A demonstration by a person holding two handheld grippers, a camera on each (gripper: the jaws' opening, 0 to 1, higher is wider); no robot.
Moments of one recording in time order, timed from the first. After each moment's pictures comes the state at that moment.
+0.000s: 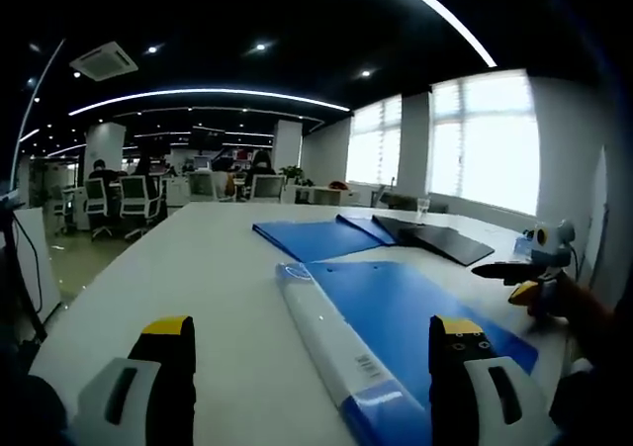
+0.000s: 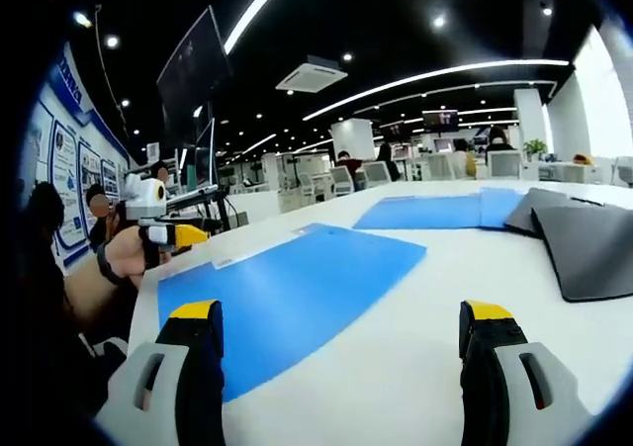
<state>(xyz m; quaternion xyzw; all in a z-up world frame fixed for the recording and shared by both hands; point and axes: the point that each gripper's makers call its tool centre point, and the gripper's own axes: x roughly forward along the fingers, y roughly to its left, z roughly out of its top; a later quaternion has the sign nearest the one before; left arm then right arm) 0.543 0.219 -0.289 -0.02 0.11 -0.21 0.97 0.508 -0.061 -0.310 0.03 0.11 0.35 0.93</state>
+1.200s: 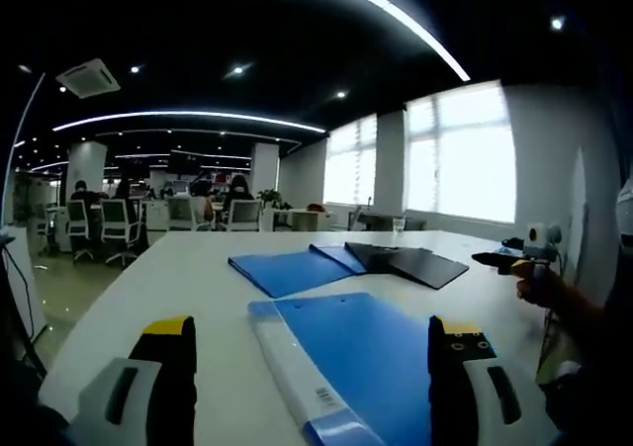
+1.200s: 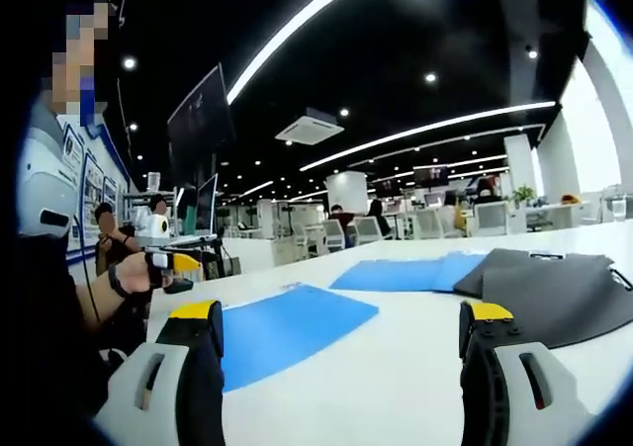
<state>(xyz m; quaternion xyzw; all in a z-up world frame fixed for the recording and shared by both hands) 0.523 0.197 -0.240 -0.02 0.06 -0.26 0.96 0.486 -0.140 -0.240 0.04 0.00 0.33 0.94</state>
